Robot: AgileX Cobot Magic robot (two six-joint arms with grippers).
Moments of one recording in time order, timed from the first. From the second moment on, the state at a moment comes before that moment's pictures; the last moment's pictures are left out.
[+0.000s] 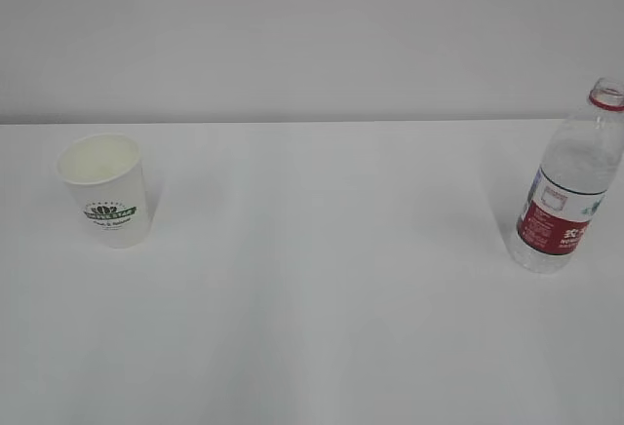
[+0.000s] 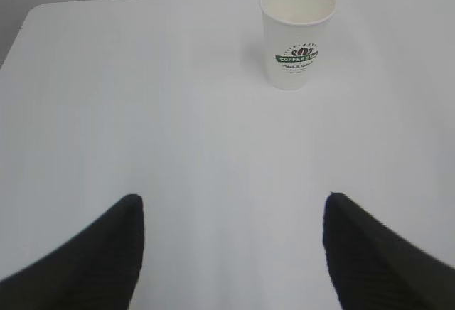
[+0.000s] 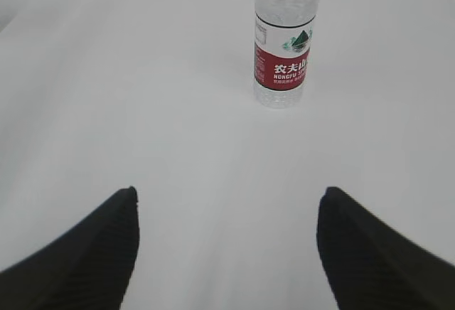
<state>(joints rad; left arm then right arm) -0.06 0.00 -0.52 0.06 1.10 -0.05 0.10 -0.02 -0.50 0.10 1.14 -0.10</state>
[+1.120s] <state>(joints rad) -0.06 0.00 -0.52 0.06 1.10 -0.05 0.10 -0.02 -0.50 0.10 1.14 -0.10</state>
